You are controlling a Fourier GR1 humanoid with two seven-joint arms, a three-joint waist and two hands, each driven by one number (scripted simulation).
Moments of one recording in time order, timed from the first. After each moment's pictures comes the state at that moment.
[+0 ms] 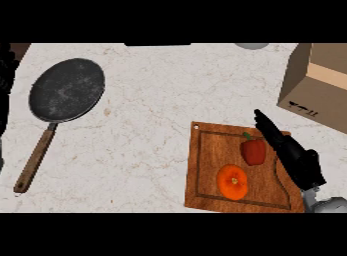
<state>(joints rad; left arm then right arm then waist) -0.31 0.55 -0.03 -1.49 0.08 0.28 0.09 -0.08 -0.42 0.32 -1.54 -0.18 -0.02 0.07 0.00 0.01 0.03</state>
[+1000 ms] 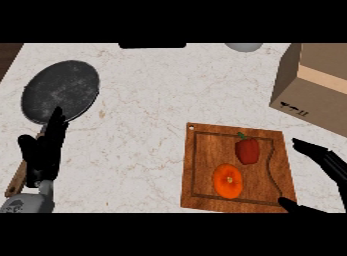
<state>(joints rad) -0.08 0.29 -0.06 -1.34 0.16 0.30 0.03 0.26 -0.62 0.23 -1.93 0.32 -0.30 -0.13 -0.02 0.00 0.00</state>
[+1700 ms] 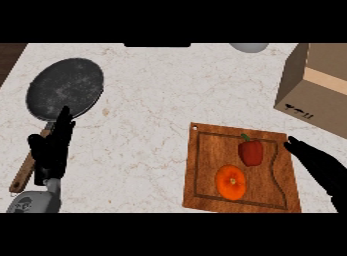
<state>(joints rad) -0.10 0.25 -0.06 -1.31 0.13 0.29 0.01 0.16 -0.74 0.32 -2.29 0.42 0.08 0.53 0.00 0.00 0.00</state>
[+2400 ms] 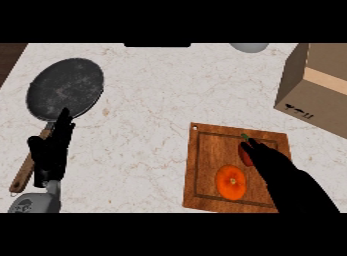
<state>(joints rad) -0.08 0.23 -0.04 -1.31 0.10 0.26 0.01 -0.07 -0.48 0.55 -2.19 0.56 0.34 0.92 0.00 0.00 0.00</state>
